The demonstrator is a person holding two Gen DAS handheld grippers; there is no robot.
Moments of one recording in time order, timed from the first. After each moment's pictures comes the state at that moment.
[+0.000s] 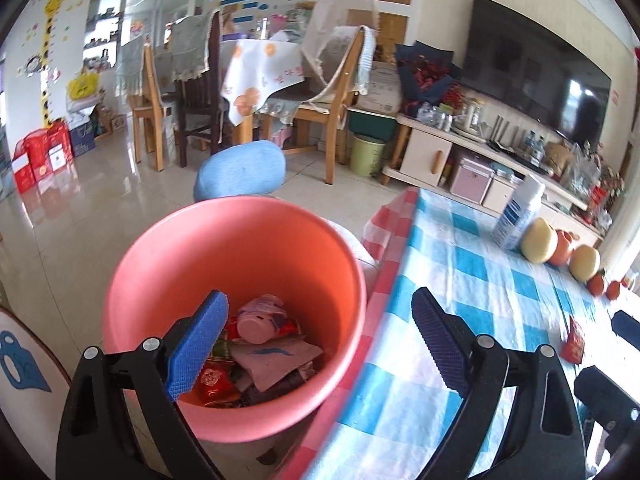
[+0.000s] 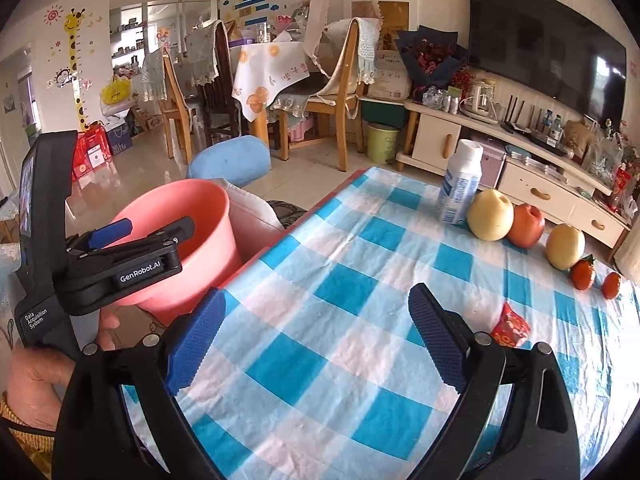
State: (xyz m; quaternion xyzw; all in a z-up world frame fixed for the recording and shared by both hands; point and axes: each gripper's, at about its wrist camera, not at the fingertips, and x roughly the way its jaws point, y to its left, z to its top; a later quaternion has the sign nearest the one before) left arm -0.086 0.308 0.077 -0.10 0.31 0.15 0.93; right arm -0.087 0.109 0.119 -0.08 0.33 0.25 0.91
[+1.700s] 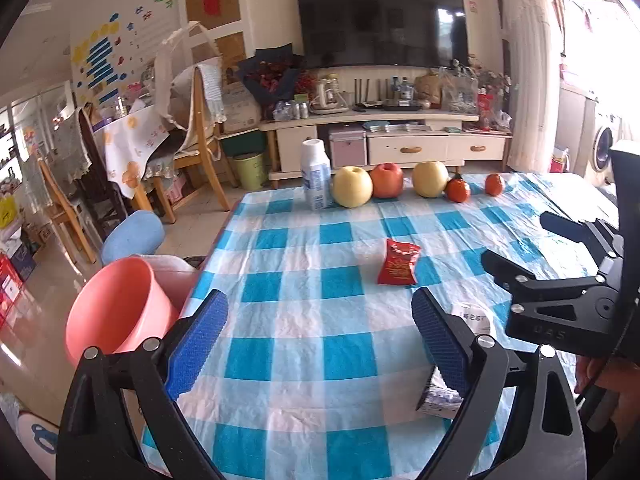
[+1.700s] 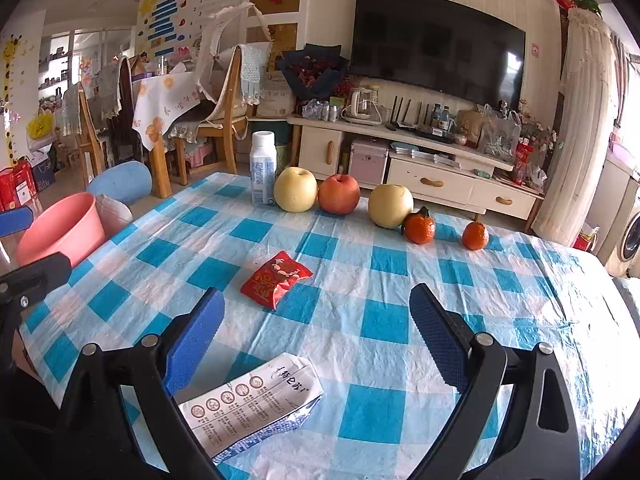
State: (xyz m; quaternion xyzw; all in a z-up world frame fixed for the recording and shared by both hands) left arm -0.161 0.064 0.141 0.07 0.31 -0.03 0.95; right arm -0.118 -0.105 0.112 -0.06 0.28 0.09 0.95
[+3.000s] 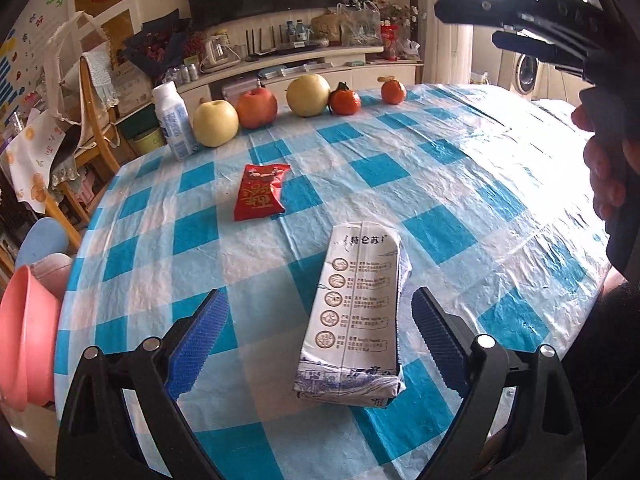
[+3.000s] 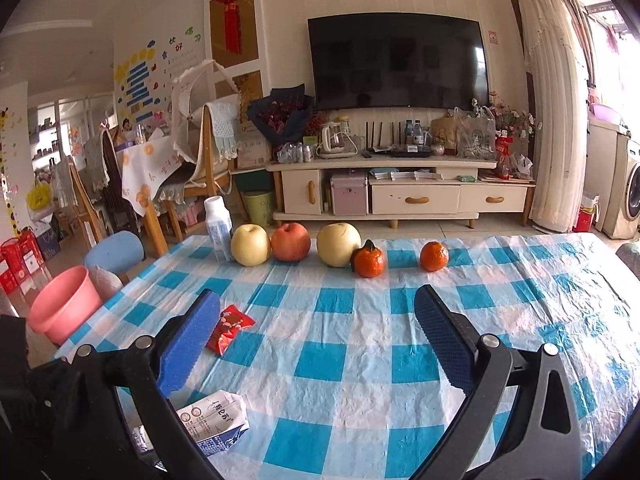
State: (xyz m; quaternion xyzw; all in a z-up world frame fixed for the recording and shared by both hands) left arm -0.141 -0.018 0.049 0.13 0.40 -0.18 0.89; right arm -0.114 -0.217 0.140 0.04 0.22 0.09 0.97
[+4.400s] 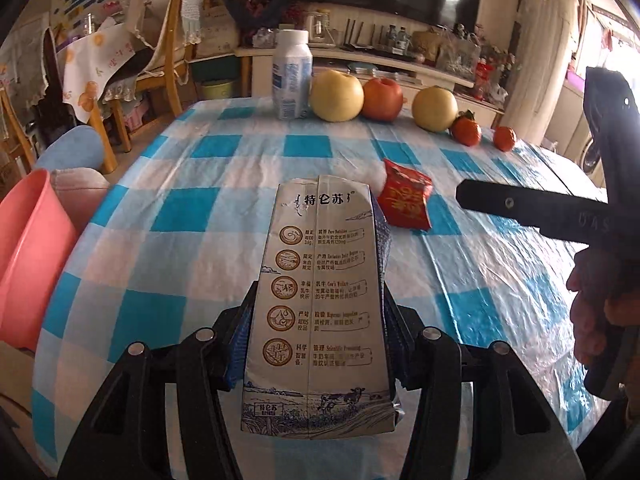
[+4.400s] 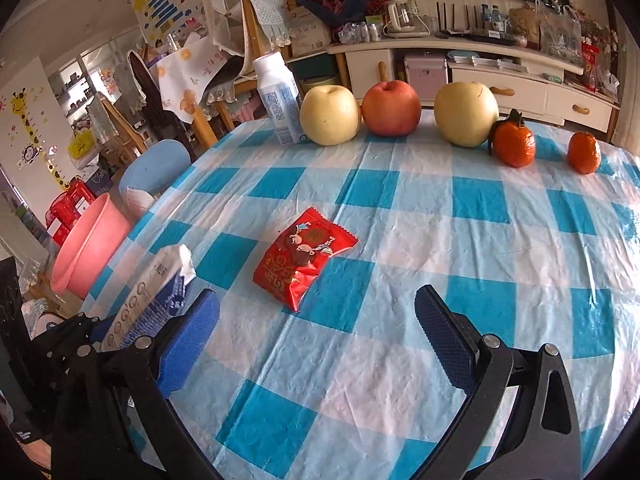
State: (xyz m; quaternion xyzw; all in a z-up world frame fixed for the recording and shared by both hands) left arm -0.078 0.081 0.026 -0.02 0.41 -0.06 0.91; right arm -0.007 -0.118 0.040 0.06 0.42 0.22 0.88
